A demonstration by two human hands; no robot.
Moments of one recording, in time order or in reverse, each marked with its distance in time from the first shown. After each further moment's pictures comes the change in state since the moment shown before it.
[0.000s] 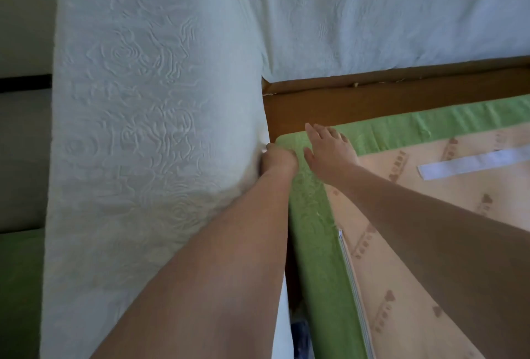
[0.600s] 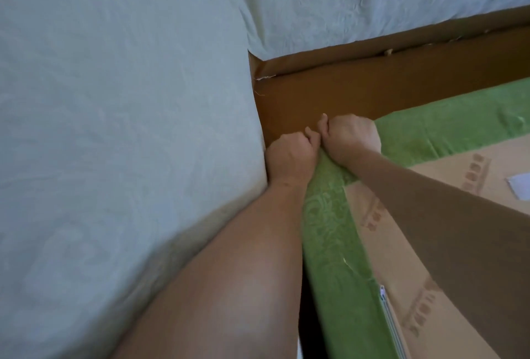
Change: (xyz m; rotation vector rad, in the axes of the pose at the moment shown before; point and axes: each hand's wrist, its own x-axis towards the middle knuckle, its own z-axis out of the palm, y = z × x) left_hand 0.135 0.002 0.078 0.421 0.404 0.568; right_hand 0.135 0.054 0.090 0.035 0.126 0.135
